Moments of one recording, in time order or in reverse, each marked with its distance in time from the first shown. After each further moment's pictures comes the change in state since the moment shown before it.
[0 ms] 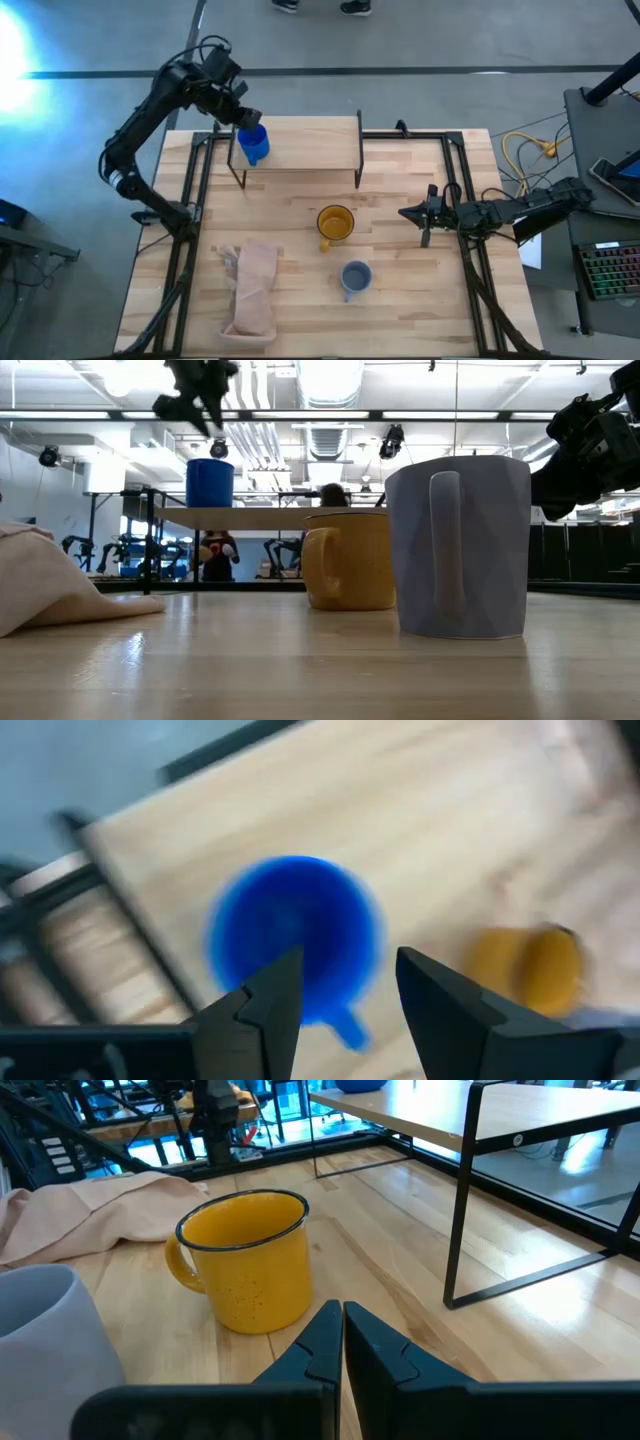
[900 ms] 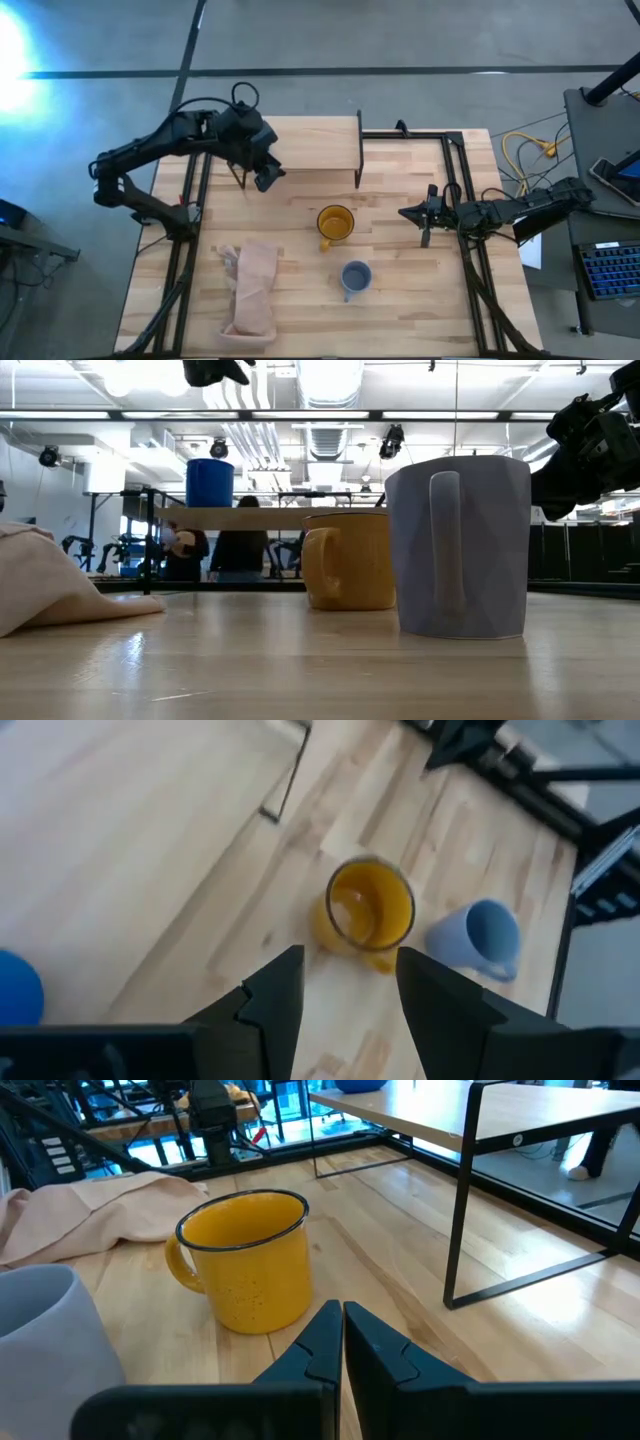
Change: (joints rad) left arm -0.522 -0.132 -0.185 0.305 -0.049 -0.087; right arm 0.000 0.000 0.000 0.000 0.000 0.000
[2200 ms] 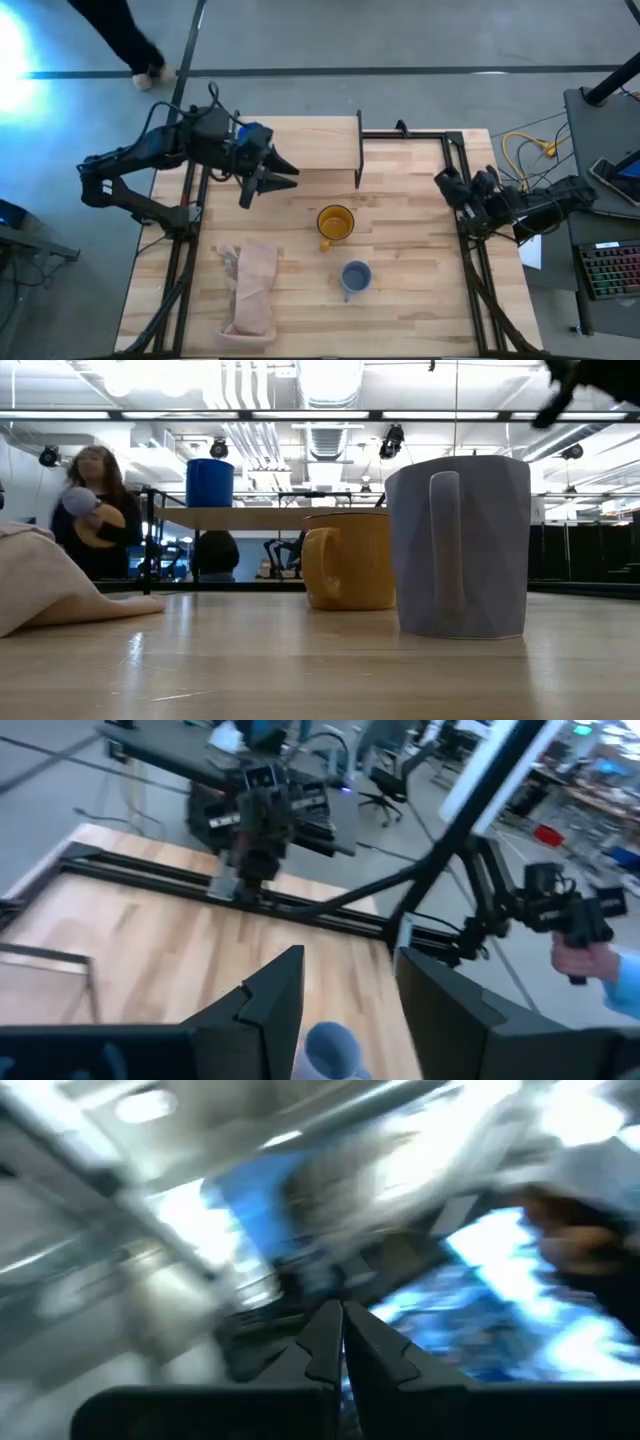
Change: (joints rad) left arm -0.166 -0.099 -0.074 0.515 0.177 0.079; right arm -0.006 0.082 0.019 1.071 -0.101 0.053
